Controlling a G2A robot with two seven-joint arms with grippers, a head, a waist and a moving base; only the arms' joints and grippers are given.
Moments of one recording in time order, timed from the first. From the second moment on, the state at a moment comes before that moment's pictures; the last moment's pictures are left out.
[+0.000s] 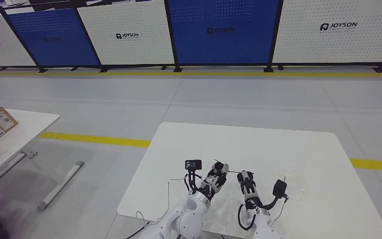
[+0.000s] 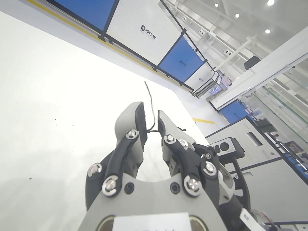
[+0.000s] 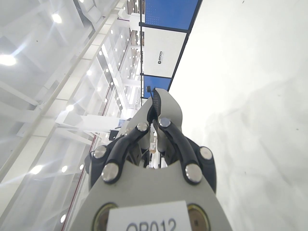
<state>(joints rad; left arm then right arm) 1.45 -1.29 -0.94 -1.62 0.52 0.08 0.18 -1.59 -1.51 1.10 -1.59 -0.13 0.00 -0.18</state>
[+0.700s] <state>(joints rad) 1.46 -1.30 -0.94 -1.62 0.55 0.10 0.16 -1.59 -1.51 1.10 -1.60 -0.15 0.01 -0.20</state>
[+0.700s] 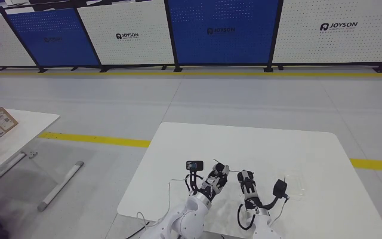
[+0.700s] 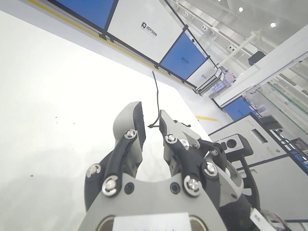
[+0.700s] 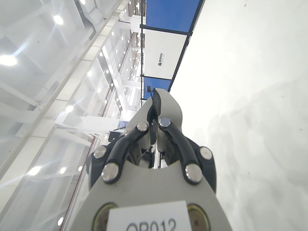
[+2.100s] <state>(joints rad) 1.48 -1.30 -0.96 -1.66 0.55 0.04 0.13 -1.61 -1.51 1.11 -1.60 -0.12 -0.04 -0.14</state>
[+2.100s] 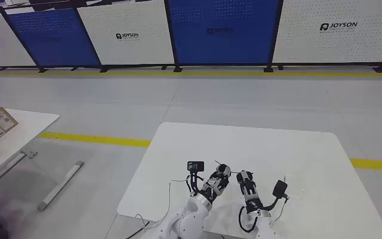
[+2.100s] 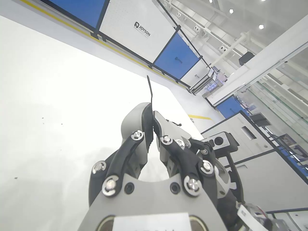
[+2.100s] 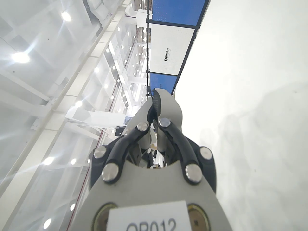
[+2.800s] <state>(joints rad) 1.50 -1.30 -0.98 -1.67 0.58 0.05 0.14 -1.60 -1.51 1.11 -1.60 -0.13 0.00 -0.16</state>
